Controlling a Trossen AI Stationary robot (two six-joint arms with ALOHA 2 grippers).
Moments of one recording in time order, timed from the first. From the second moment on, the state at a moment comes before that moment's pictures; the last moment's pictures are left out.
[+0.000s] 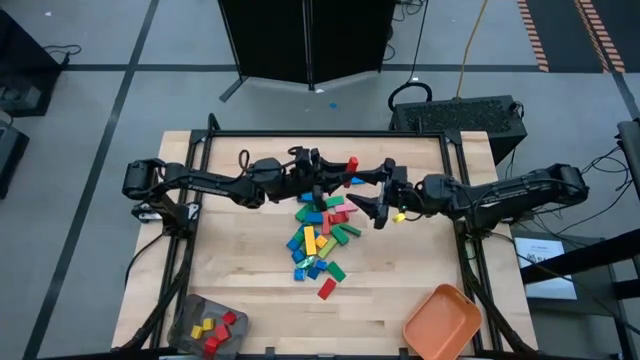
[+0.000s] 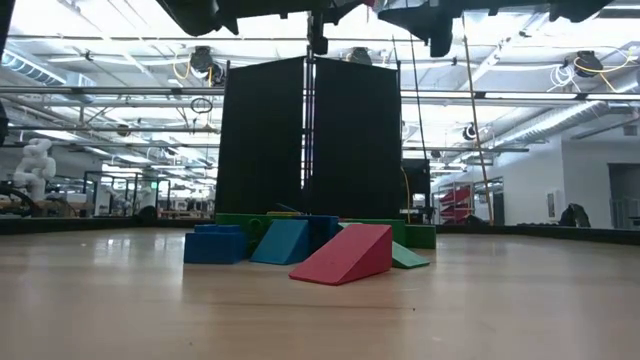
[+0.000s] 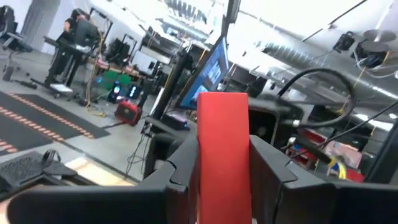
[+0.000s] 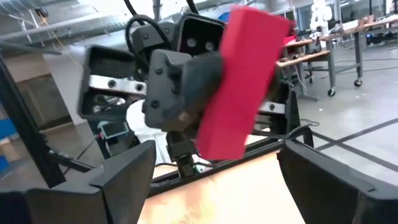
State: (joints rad) left arm 0.06 1.65 1.06 0.89 -0.08 -0.41; right arm 0.07 1.15 0.68 0.58 0.30 0.28
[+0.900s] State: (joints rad) left arm 0.05 1.65 1.06 0.87 -0.04 -0.40; right arm -0.01 1.20 0.68 0.64 0.20 0.34
